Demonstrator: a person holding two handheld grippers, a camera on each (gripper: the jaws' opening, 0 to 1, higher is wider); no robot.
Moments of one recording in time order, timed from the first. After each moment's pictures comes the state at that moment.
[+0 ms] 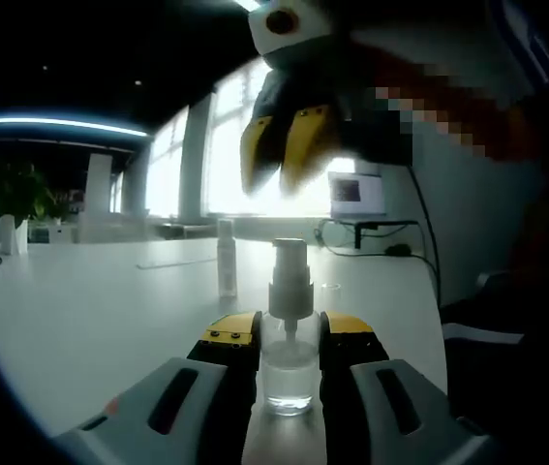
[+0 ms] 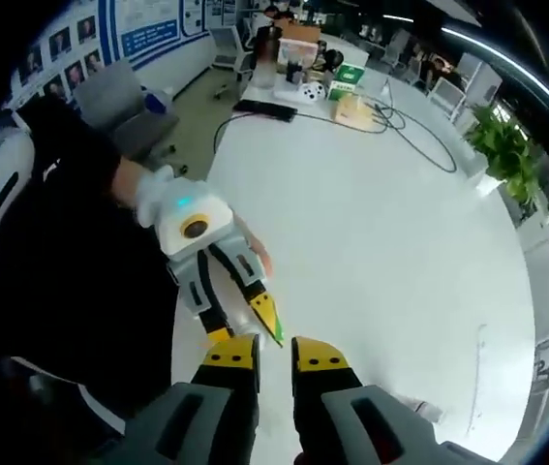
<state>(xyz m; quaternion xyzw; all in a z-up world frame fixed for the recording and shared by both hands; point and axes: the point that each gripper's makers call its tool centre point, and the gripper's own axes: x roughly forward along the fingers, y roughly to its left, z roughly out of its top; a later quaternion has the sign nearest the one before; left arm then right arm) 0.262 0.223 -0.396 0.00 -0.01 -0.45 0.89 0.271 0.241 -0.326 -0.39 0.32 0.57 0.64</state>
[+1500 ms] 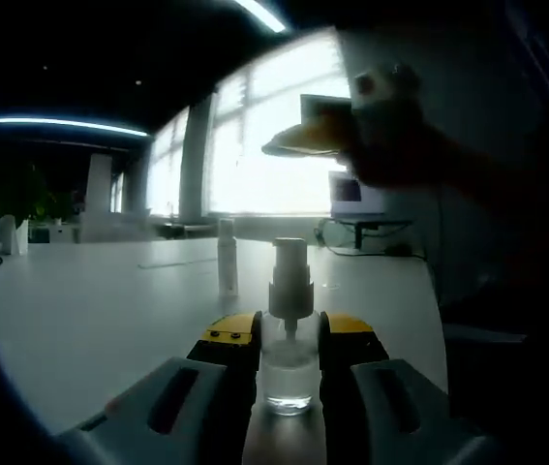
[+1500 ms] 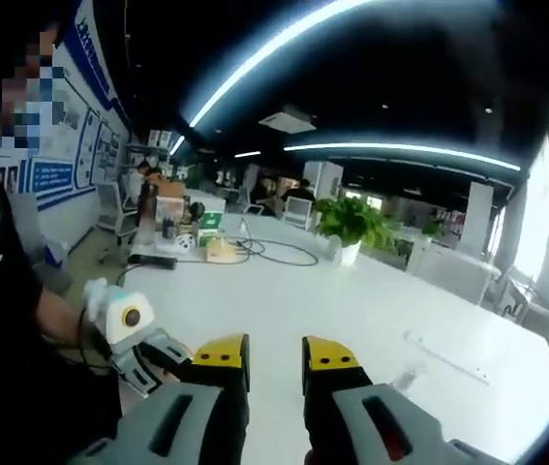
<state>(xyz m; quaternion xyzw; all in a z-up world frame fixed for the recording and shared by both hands) 0.263 0.223 -0.396 0.00 -0.01 -0.45 0.90 0.291 0.189 -0.284 -0.13 0.05 0.42 0.90</state>
